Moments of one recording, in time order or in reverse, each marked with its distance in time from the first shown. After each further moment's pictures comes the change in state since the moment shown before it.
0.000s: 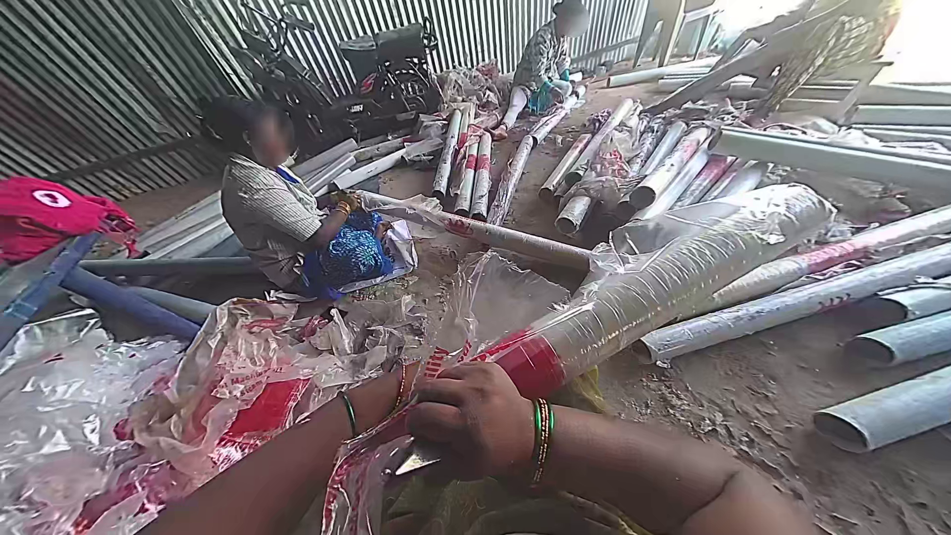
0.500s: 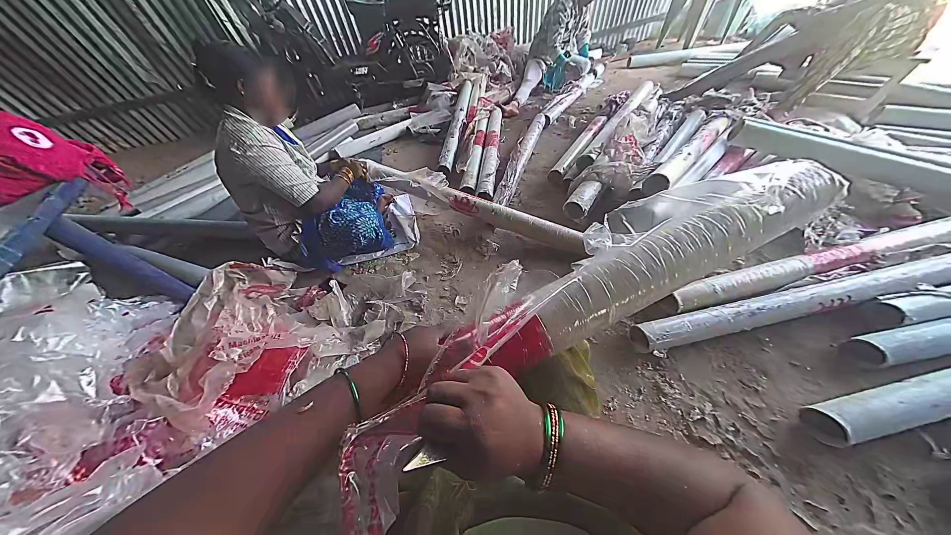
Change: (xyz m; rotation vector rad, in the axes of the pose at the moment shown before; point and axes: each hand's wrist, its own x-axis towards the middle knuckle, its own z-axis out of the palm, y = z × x) left_hand -0.021 0.025 0.002 -0.181 0.235 -0.240; right_hand -0.021 -0.021 0.014 0.044 -0.119 0.068
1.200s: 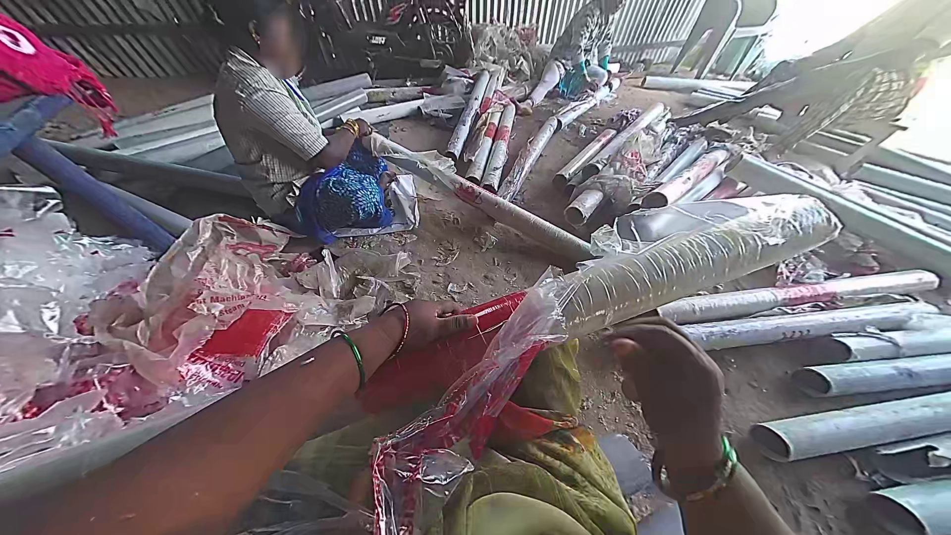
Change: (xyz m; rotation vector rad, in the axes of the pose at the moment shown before) left_hand 0.021 -0.031 0.010 -0.179 0.025 0.073; right_hand -0.079 -0.011 -0.109 -0.133 0.348 0.721
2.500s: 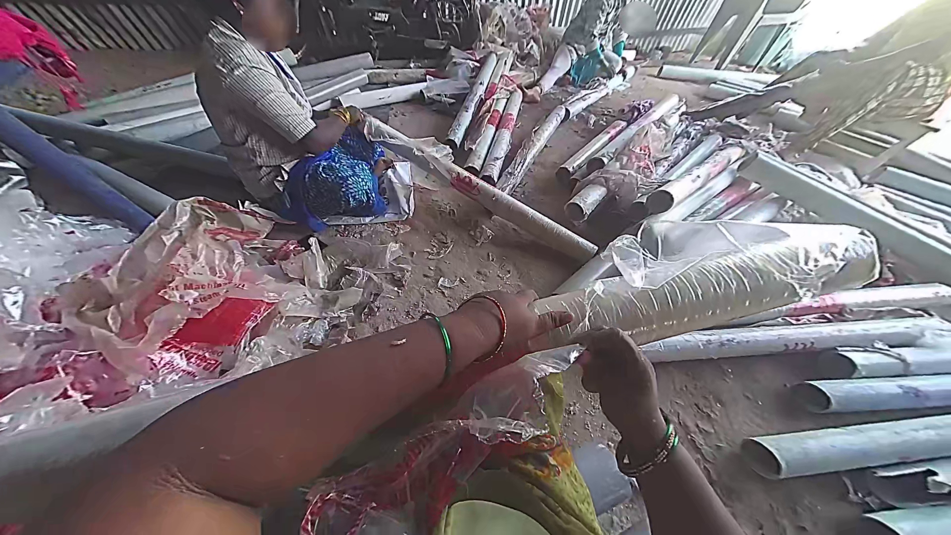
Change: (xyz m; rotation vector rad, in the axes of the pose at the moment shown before) left_hand 0.055 0.138 0.041 0.219 -0.037 -0.001; right_hand 0.001 0.081 0.002 0.274 -0.145 0.058
